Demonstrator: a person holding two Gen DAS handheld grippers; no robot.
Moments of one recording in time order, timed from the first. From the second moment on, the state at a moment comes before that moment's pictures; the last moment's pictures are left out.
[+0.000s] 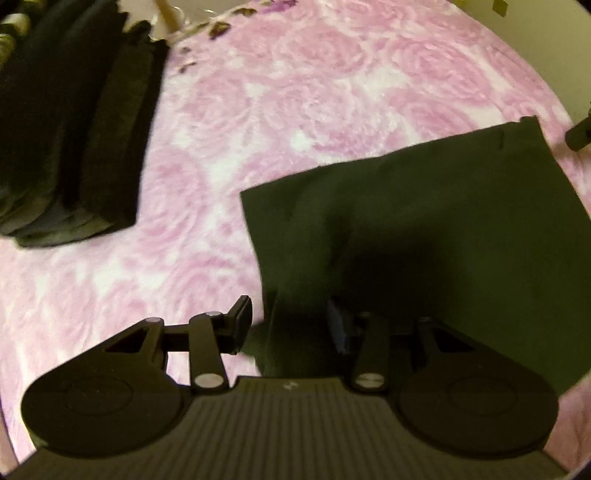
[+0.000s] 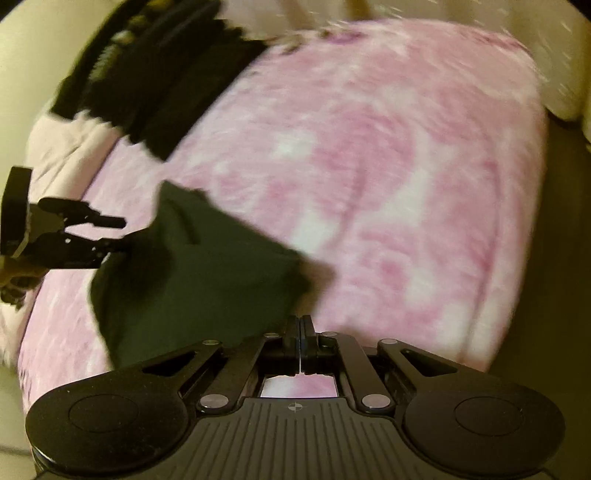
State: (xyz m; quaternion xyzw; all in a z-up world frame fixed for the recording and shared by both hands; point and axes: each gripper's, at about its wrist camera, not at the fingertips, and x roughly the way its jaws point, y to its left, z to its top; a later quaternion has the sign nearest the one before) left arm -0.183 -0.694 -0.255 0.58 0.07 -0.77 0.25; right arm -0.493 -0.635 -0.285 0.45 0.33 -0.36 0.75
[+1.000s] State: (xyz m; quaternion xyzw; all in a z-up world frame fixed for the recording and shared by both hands) left arm -0.128 -0.502 -0.340 0.60 -0.29 -0.72 0.19; right arm -0.324 -0.437 -0.342 -0.12 0.54 -0.08 0.83
